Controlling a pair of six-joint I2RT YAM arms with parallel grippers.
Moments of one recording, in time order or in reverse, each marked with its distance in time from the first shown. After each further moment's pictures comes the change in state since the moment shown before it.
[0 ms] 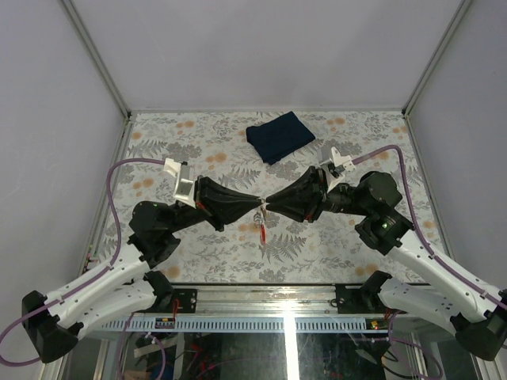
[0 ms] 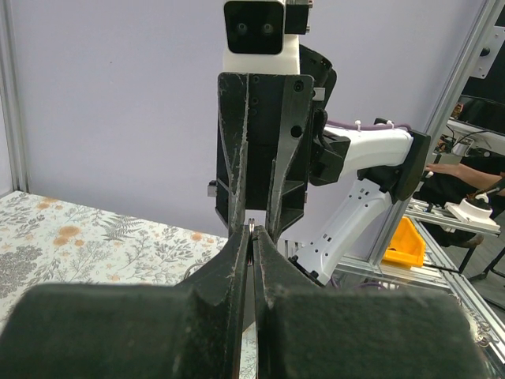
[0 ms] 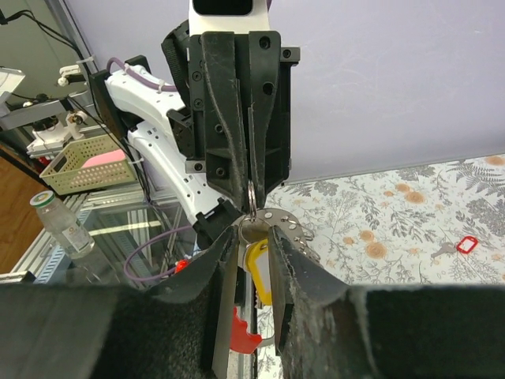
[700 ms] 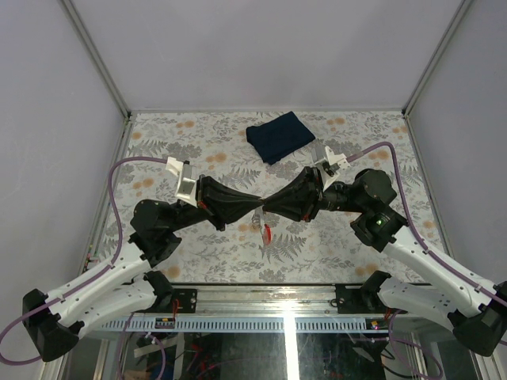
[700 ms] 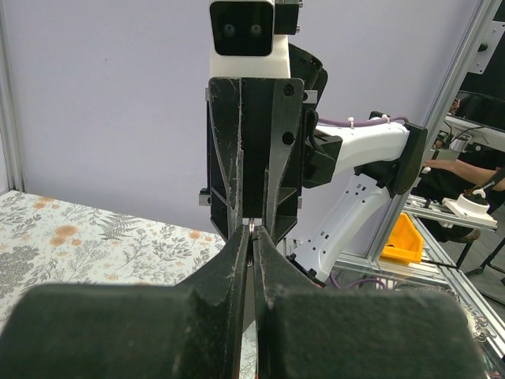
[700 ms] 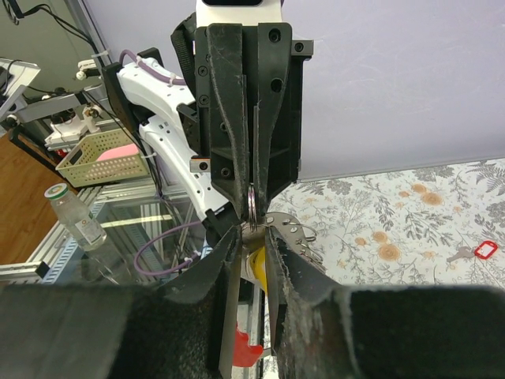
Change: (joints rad) left arm 0.000 0.017 0.011 -0.001 0.014 0.002; right arm -0.001 0.047 0.000 0.057 -0.055 0.023
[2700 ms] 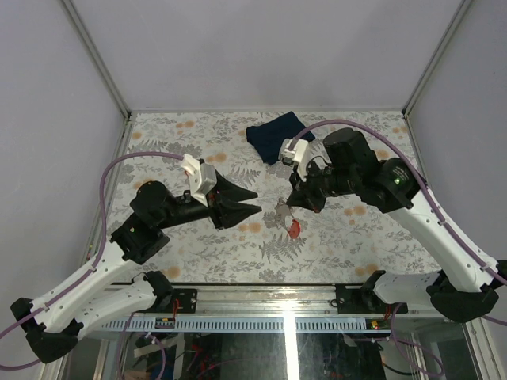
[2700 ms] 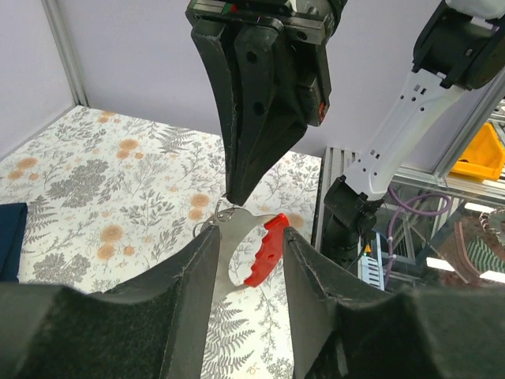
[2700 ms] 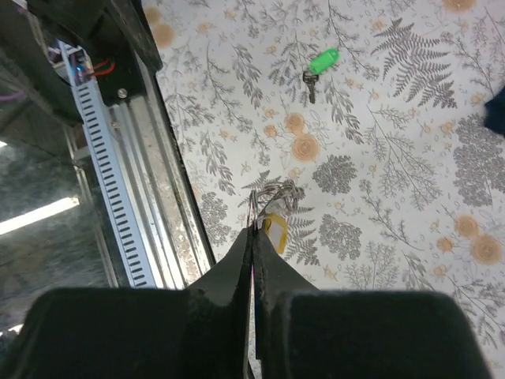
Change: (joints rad) left arm 0.000 -0.016 0.217 -0.609 -0.005 0.329; right arm 0.014 0.274 0.711 -1.424 0.347 -0.613
